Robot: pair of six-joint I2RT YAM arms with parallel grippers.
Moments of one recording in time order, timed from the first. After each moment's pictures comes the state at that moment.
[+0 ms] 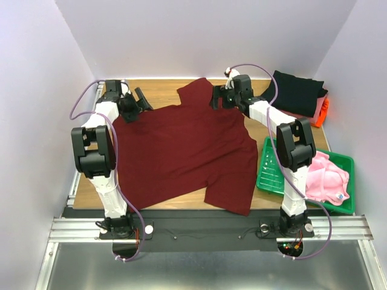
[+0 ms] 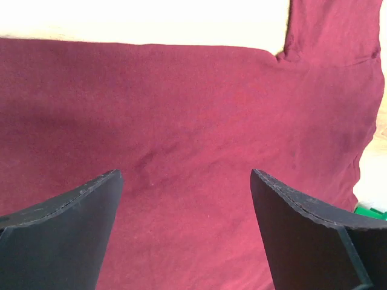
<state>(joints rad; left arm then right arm) 0.07 1.93 1.49 -0.41 0.38 -0.45 0.34 2.09 1.64 -0.07 -0.19 0.19</state>
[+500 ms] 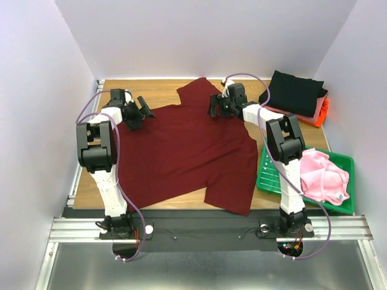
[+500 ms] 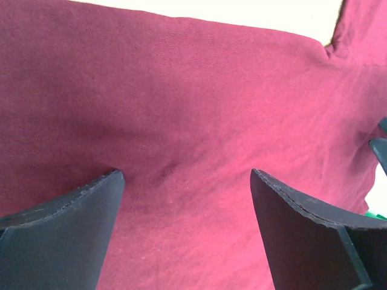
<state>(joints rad) 0.07 2.03 1.40 -0.29 0.40 -0.49 0.34 2.26 1.66 -0.06 -0.20 0.20</state>
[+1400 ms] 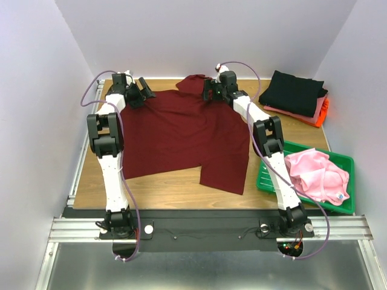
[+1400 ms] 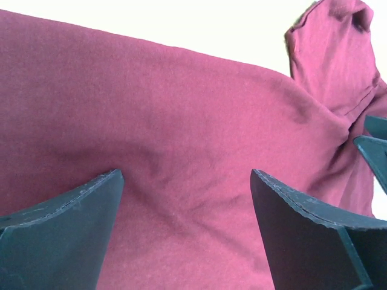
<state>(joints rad) 0.08 2.40 1.95 -0.25 0.45 -0.46 0.34 2.70 2.40 -0.18 -0.14 0.23</state>
